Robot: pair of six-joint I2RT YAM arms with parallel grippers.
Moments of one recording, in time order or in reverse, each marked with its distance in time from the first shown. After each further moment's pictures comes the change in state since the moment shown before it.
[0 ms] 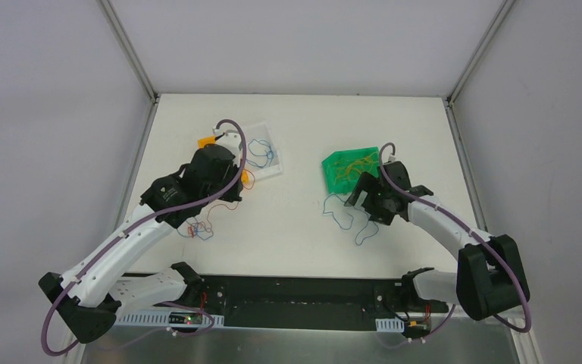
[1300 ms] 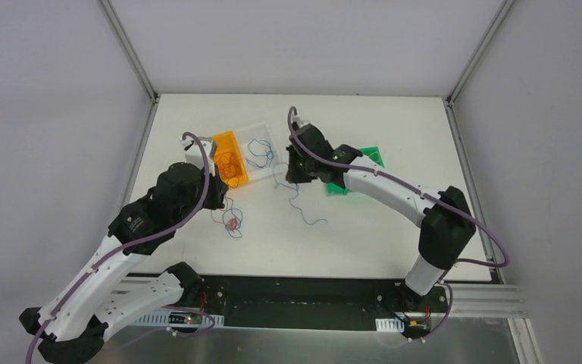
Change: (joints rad) left arm 0.000 -0.232 -0.060 0.034 -0.054 -0.015; right arm 0.519 0.425 0.648 -0.117 0.204 -0.136
